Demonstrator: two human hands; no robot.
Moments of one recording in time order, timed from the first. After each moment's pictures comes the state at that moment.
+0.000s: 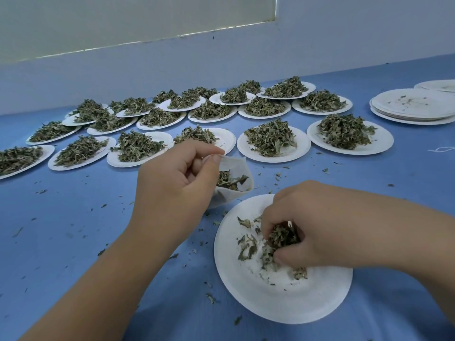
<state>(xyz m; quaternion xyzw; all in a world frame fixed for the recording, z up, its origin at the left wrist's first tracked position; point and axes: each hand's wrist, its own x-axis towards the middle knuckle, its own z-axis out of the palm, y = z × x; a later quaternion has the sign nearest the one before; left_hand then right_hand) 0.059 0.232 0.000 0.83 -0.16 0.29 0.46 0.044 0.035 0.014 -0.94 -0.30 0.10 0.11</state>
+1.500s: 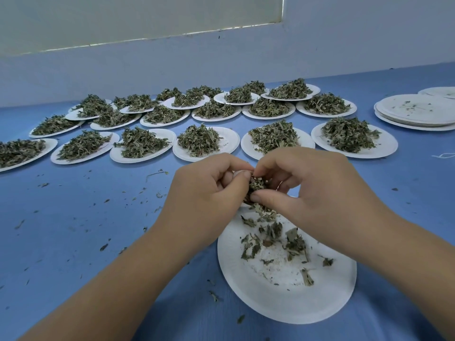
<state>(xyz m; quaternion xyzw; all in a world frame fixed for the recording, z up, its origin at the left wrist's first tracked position) 0.056 0.217 -0.005 0.84 -0.17 0.18 0.48 0.051 0.048 0.007 -0.88 -0.27 -0.19 0.35</state>
